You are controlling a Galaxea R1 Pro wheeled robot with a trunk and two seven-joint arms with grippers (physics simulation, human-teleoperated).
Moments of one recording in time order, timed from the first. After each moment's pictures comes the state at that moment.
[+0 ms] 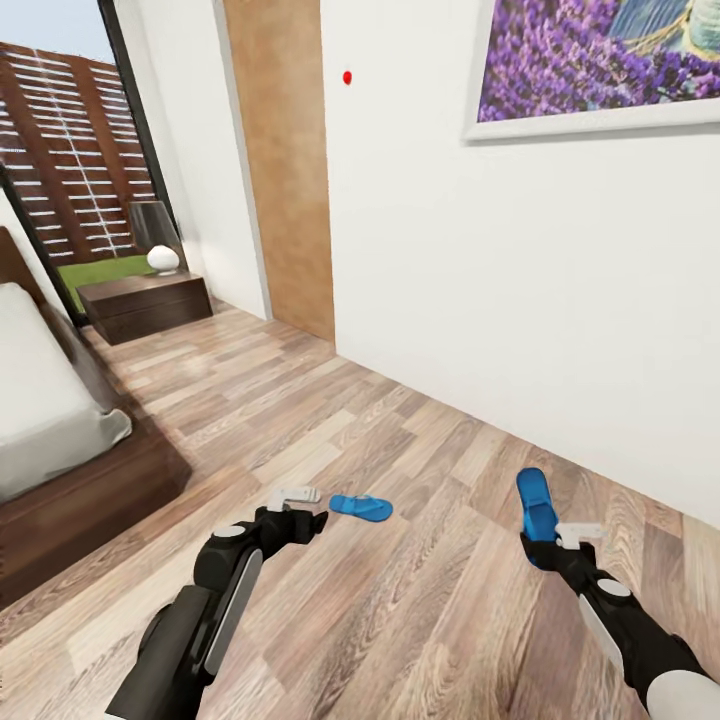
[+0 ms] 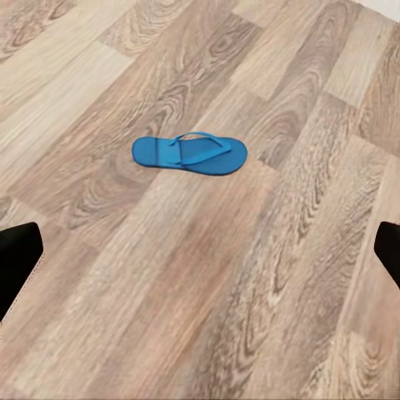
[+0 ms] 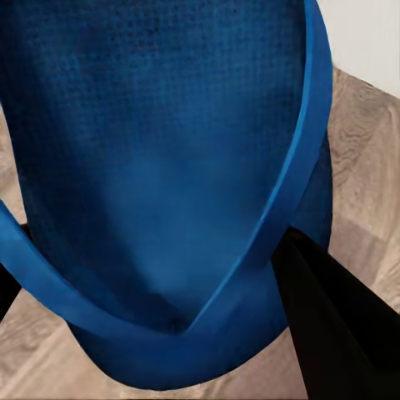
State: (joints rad) left arm -0.40 -0.09 -0.17 -1.40 0.09 0.75 -0.02; right arm -0.55 -0.26 -0.04 -0.58 -0.07 -0.03 0.10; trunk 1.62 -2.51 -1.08
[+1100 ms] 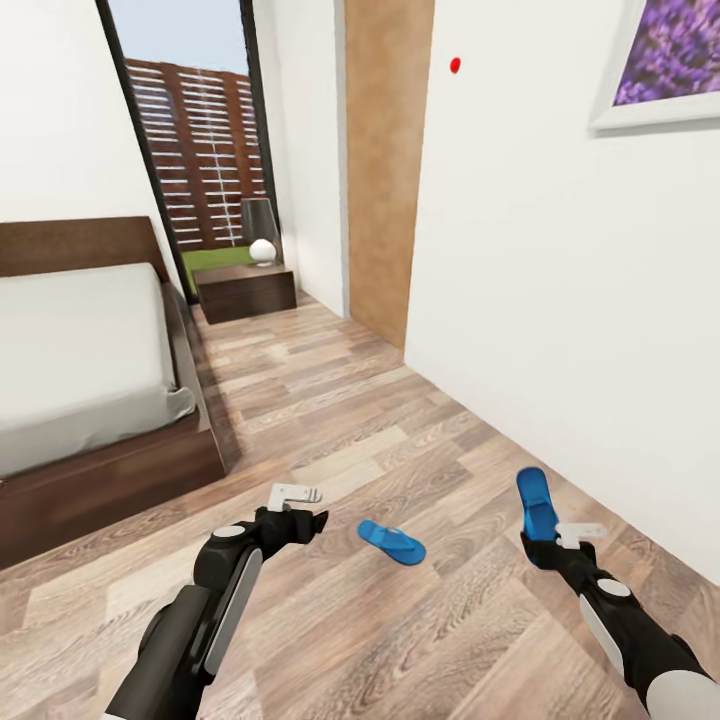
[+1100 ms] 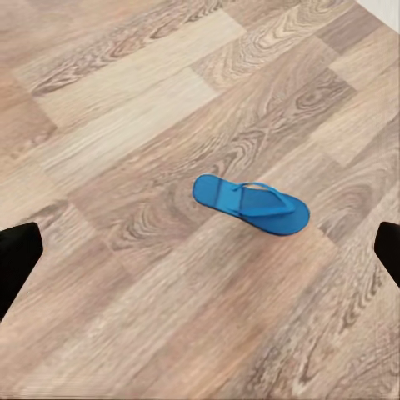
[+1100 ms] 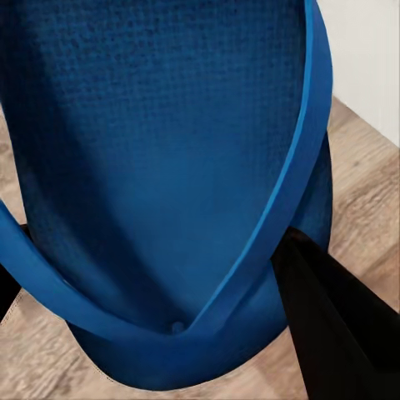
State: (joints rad) left arm -0.40 -0.09 -0.17 -1.40 0.10 0.75 -0.02; right arm -0.55 -0.26 -0.04 -0.58 -0.07 -0.03 0.09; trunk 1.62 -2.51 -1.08
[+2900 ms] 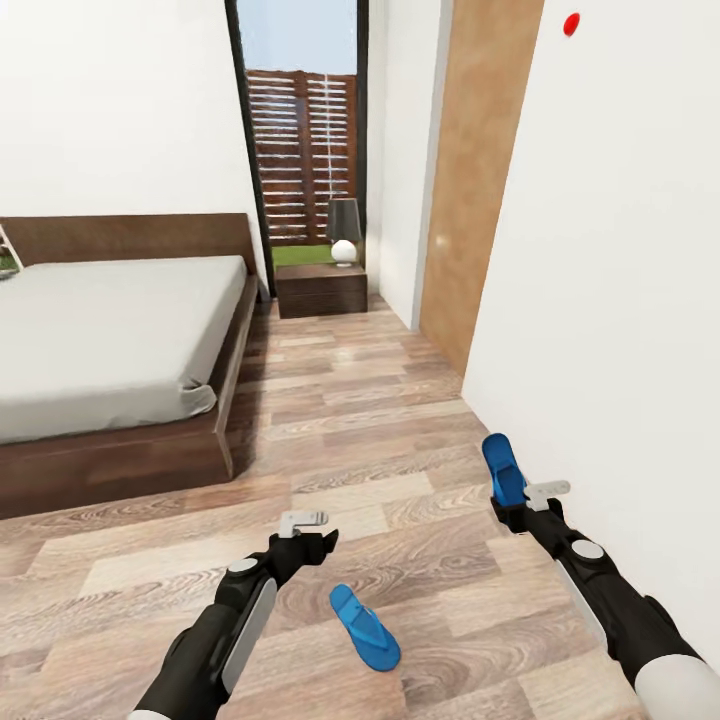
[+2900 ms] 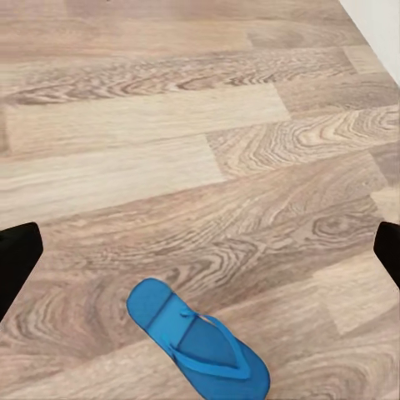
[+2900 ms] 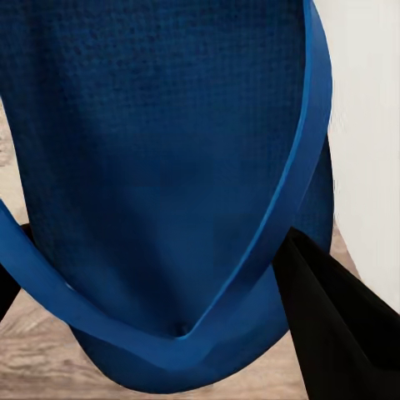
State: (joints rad) left arm -0.41 -0.10 -0.18 -1.09 0.21 0.43 -0.01; right arm -0.54 -0.26 0.10 -0.85 -0.06 0.08 0.11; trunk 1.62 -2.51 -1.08
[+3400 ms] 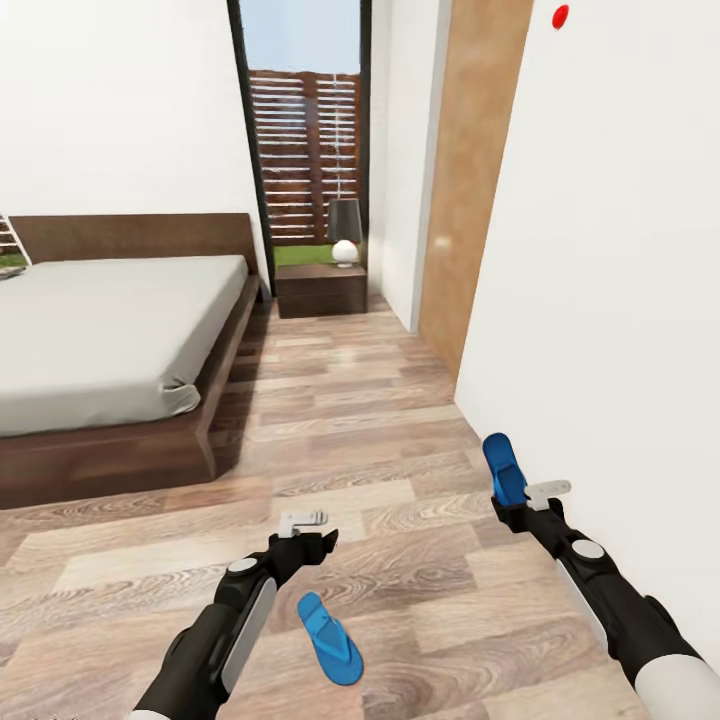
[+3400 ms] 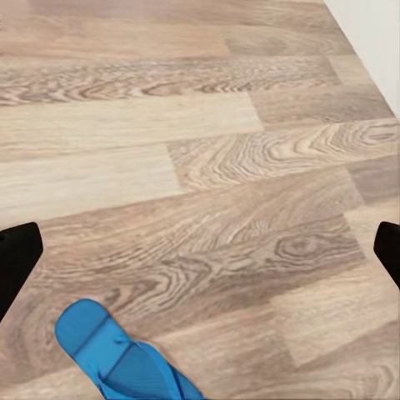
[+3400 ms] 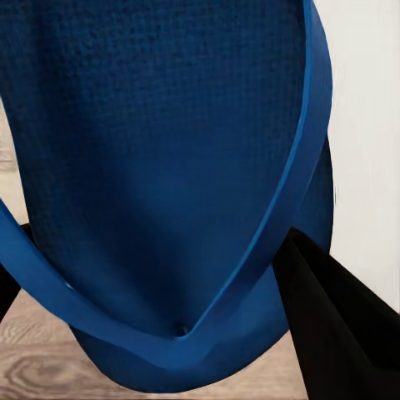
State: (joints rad) left arm -0.41 -0.10 -0.18 -1.09 0.22 0.44 -0.01; right arm -0.54 -0.26 0.10 -0.85 -0.06 0.08 0.11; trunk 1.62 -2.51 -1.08
